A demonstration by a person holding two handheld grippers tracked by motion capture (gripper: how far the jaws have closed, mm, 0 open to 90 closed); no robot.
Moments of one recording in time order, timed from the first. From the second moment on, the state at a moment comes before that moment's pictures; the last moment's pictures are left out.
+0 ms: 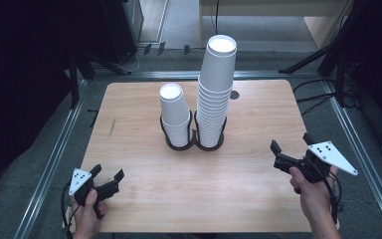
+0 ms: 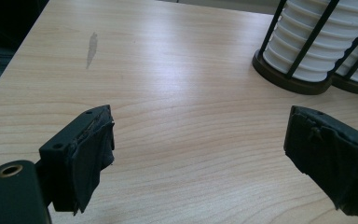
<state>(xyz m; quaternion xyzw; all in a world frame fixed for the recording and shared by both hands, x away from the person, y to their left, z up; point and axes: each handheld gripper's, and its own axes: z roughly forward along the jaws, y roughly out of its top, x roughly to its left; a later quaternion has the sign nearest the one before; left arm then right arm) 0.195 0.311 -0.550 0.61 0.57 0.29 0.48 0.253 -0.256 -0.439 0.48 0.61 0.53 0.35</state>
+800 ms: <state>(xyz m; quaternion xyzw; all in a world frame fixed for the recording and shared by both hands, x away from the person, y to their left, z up) 0.194 0.312 -0.550 0.60 0.57 0.29 0.48 0.273 -0.202 -0.393 0.42 0.62 0.57 0.34</state>
